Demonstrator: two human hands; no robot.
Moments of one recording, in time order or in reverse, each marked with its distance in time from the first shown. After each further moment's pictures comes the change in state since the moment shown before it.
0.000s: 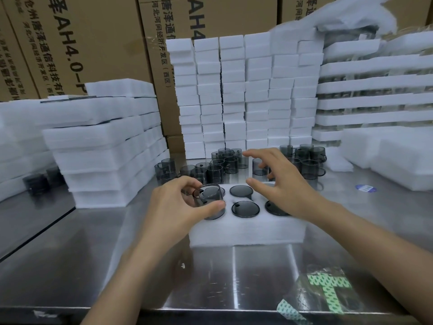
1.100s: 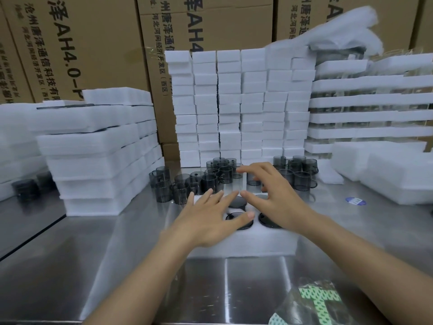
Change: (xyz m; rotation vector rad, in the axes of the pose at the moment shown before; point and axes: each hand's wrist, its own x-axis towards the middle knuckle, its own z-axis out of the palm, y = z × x) left_hand 0.029 0.026 0.054 0.477 -0.722 0.070; right_hand -0.002 -0.012 -0.004 -0.002 -0.049 0.061
